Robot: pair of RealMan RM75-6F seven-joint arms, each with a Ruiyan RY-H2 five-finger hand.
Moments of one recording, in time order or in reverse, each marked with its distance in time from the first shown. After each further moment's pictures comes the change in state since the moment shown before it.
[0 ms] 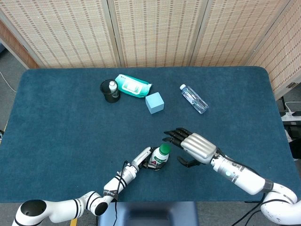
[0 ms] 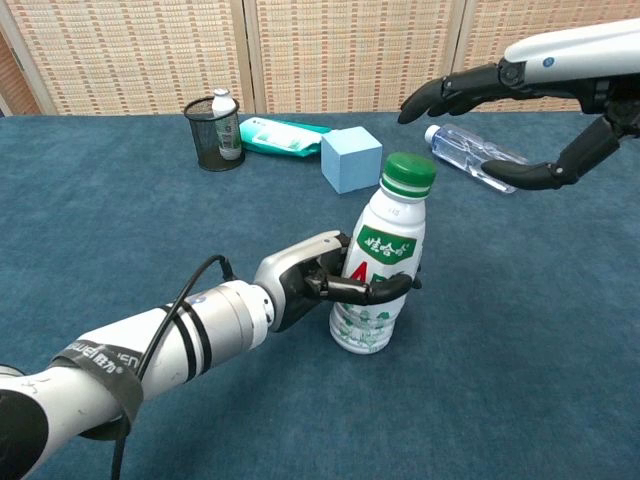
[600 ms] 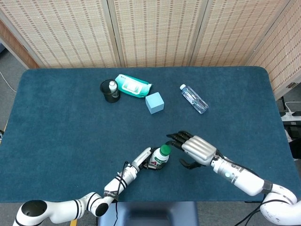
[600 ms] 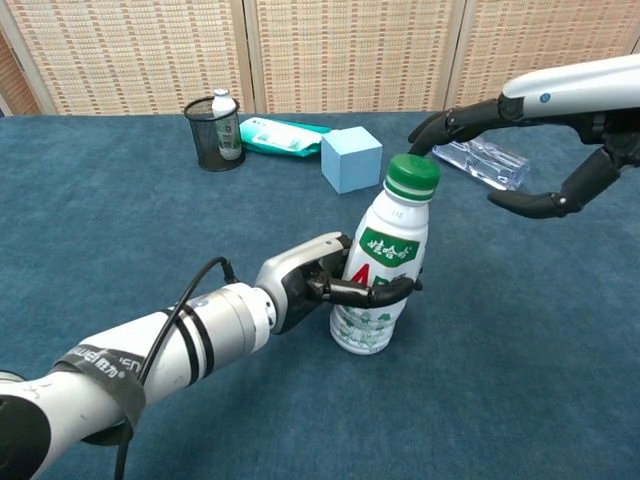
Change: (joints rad) left arm 0.000 -0.010 0.002 0.000 -0.015 -0.001 0.029; right arm 0.007 -0.004 -0.013 -0.013 0.039 -0.059 -0.052
